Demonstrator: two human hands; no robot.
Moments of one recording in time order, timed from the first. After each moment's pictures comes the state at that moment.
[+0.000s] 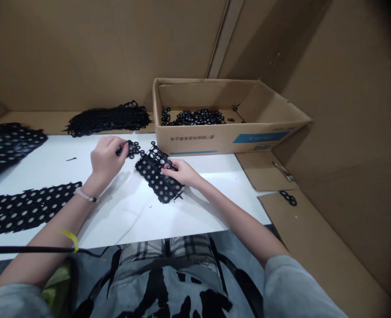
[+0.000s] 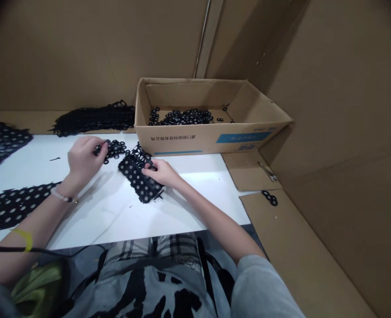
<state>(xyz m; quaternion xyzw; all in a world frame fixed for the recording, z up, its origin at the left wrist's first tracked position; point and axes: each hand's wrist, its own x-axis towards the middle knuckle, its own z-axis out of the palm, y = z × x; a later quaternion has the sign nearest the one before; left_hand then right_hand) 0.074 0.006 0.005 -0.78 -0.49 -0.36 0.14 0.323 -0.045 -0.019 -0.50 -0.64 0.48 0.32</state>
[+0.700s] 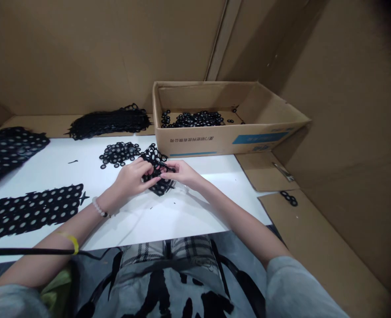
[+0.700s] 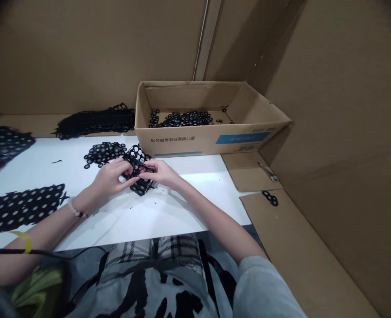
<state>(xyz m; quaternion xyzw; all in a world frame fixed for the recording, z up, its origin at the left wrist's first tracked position) 0.110 -0.035 0.003 -0.92 -0.31 -0.25 -0.04 0.320 -0.045 -0.015 -0.35 -0.58 0.62 0.40</state>
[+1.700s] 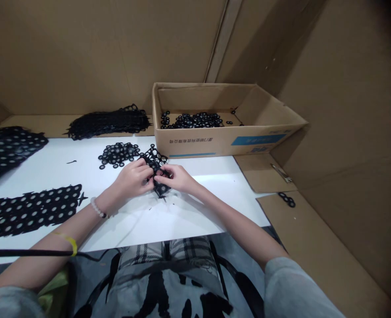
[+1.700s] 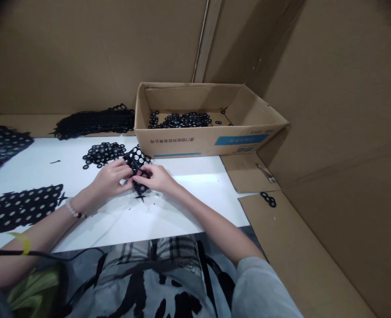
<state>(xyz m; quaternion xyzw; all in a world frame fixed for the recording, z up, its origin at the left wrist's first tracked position) 0.115 -0.033 0.003 -0.94 -0.25 -0.24 0.04 0.312 -0.054 -0.018 -0.45 -0.70 0.44 0.34</state>
